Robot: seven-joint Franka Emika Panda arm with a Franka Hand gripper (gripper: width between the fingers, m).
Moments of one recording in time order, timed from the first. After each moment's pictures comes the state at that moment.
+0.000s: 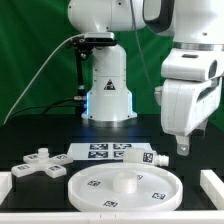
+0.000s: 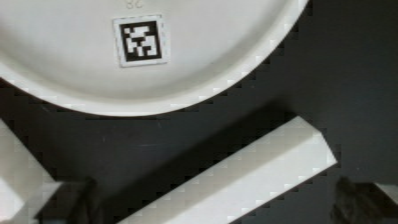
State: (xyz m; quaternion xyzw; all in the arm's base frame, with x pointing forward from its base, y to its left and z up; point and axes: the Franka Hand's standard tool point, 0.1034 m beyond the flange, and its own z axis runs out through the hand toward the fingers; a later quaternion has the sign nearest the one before) arm 0.566 0.106 0.090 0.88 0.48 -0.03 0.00
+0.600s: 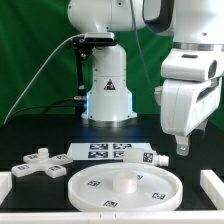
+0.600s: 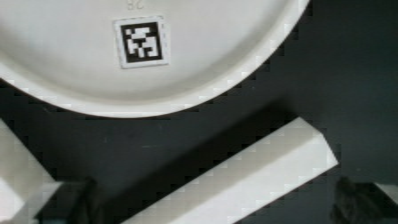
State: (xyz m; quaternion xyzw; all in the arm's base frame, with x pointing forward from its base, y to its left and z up) arm 0.567 0.103 0.091 0.88 0.48 -0.03 0.00
